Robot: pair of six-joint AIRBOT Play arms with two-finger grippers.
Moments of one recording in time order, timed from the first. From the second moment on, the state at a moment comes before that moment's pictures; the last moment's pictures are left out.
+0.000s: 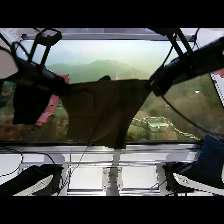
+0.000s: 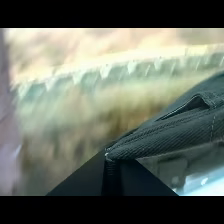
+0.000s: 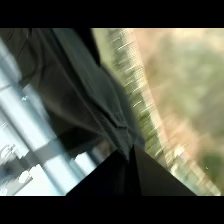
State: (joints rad) left arm -0.39 -1.13 1.64 1.62 -1.56 -1.51; right arm 0.35 -1.26 1.90 -1.30 1.72 1.23
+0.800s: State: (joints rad) left arm -0.30 -1.47 1.60 1.91 -1.06 -1.25; right arm 0.26 -1.66 1.88 -1.20 1.41 1.13
